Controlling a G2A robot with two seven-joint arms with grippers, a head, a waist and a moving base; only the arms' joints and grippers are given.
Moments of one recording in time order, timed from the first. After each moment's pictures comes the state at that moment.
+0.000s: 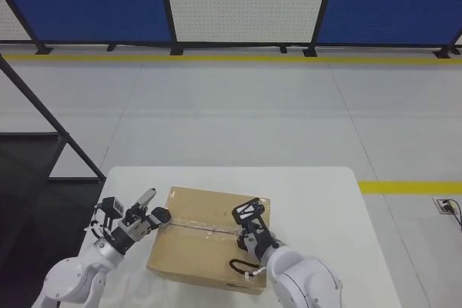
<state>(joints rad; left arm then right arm) 1.16 -1.10 -1.53 -1.58 -0.50 -0.03 -0.62 -1.11 -1.60 1.17 -1.85 -1.44 -0.06 0.92</state>
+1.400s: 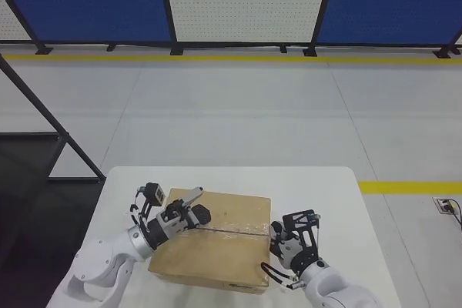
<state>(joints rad) 1.06 -1.11 -1.36 -1.72 -0.48 0.10 -0.67 -1.34 -1.55 1.36 -2.02 -1.23 -0.05 0.71</state>
